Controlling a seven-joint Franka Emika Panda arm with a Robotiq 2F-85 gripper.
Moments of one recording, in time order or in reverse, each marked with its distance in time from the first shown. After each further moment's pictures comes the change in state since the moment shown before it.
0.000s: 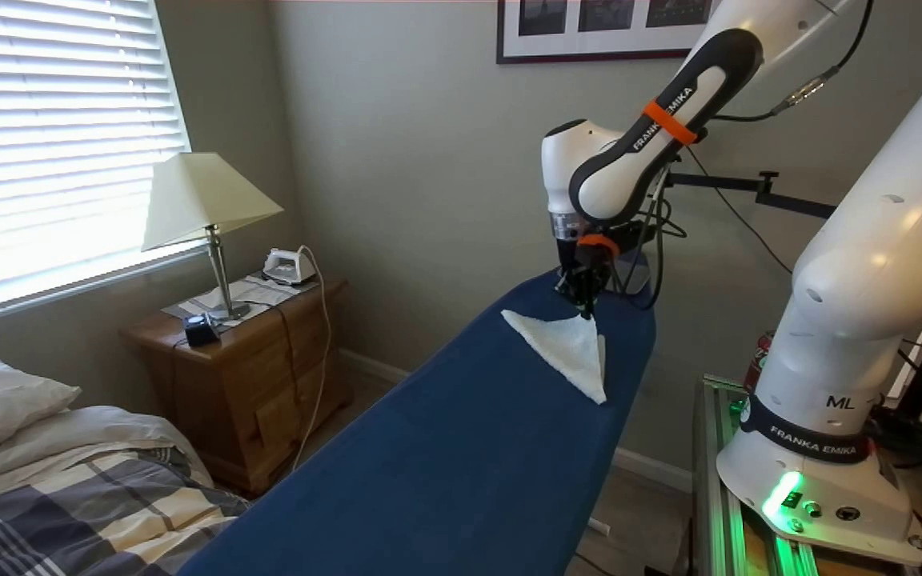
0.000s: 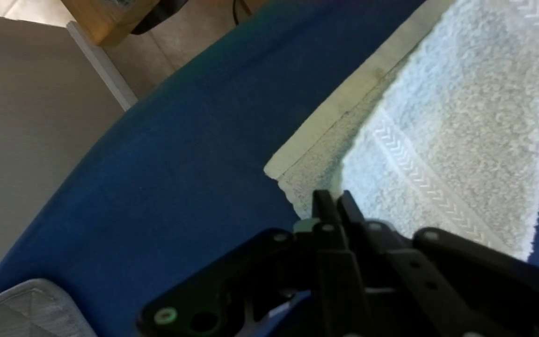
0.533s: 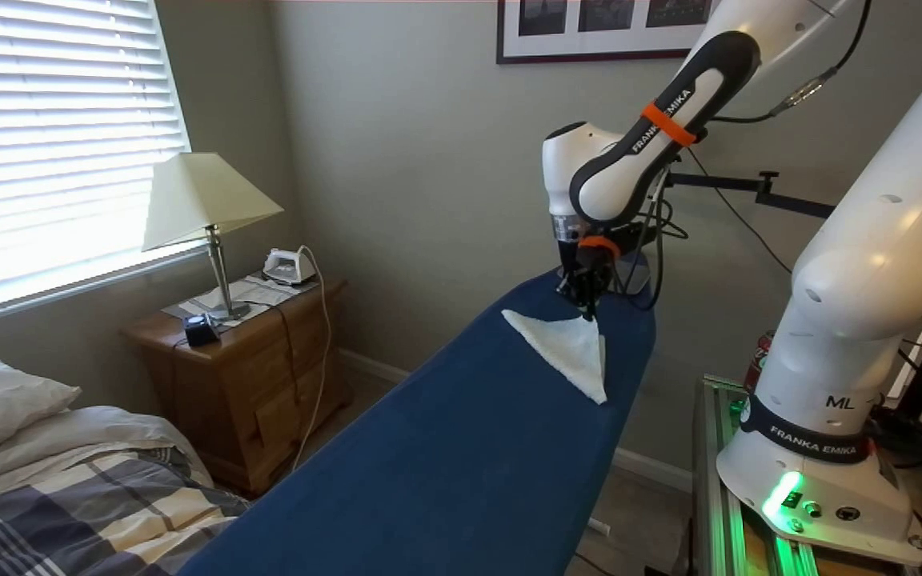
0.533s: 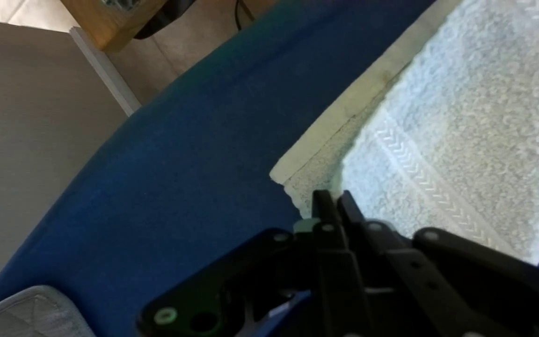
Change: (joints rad) arm -0.007 0.009 -0.003 0.000 -0.003 0.000 0.000
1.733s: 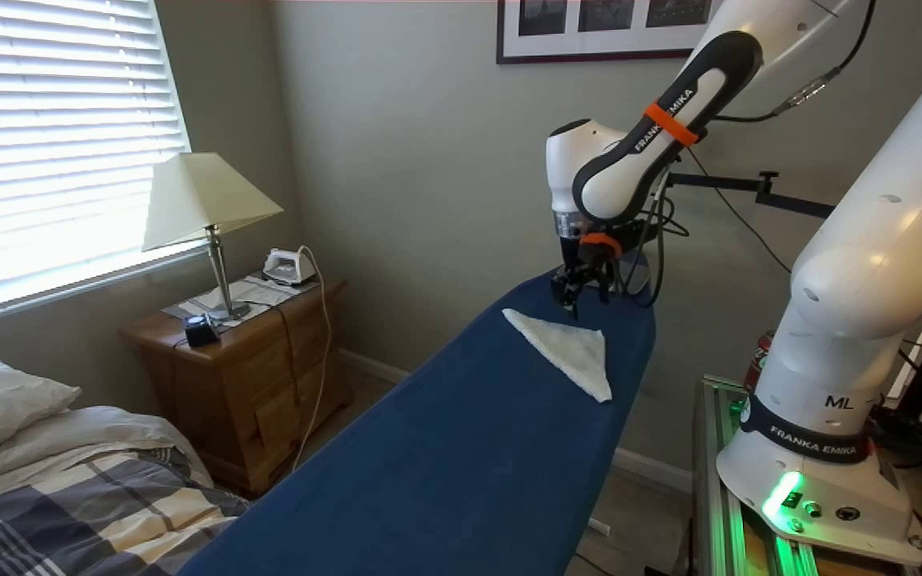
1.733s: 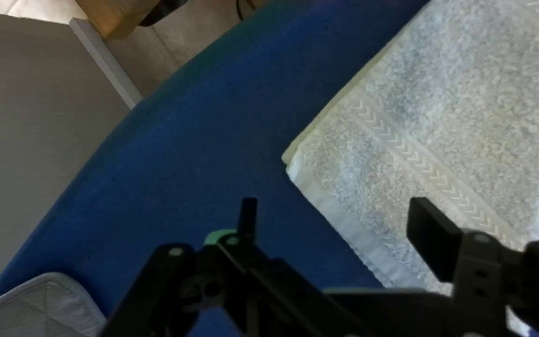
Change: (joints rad) arm -0.012 -0.006 -0.014 0.003 -0.023 0.019 0.000
